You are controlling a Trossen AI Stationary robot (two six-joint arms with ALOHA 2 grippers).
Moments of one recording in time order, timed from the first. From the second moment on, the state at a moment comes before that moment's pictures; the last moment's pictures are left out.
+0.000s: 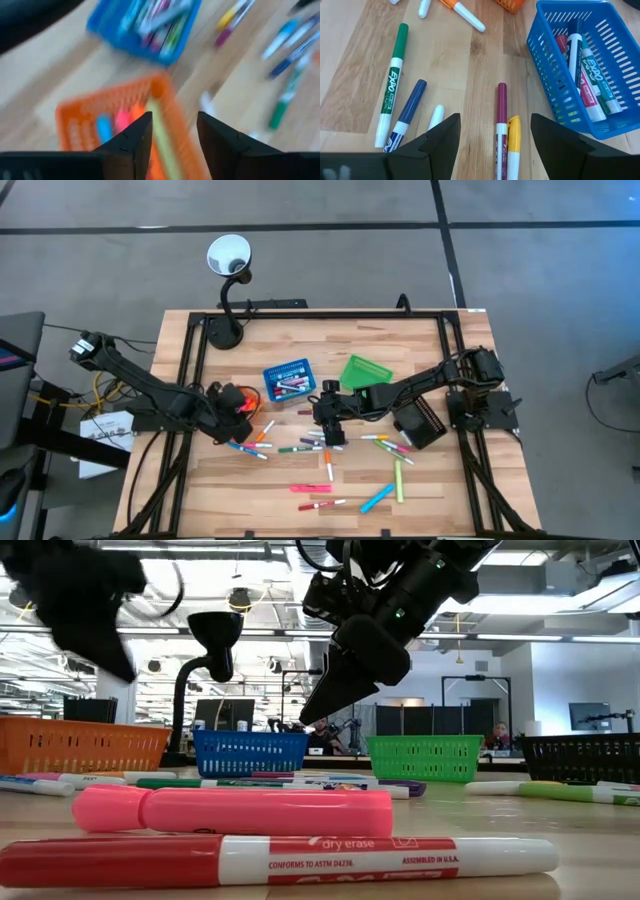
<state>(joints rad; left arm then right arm) -0.53 1.04 0.65 -0.78 -0.63 -1.00 0.15 1.89 1.17 -0.12 0.18 -0.13</state>
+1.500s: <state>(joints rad) -0.66 1.73 0.58 0.64 -0.33 -0.38 0.20 1.89 1.17 -0.10 0.13 -0.11</state>
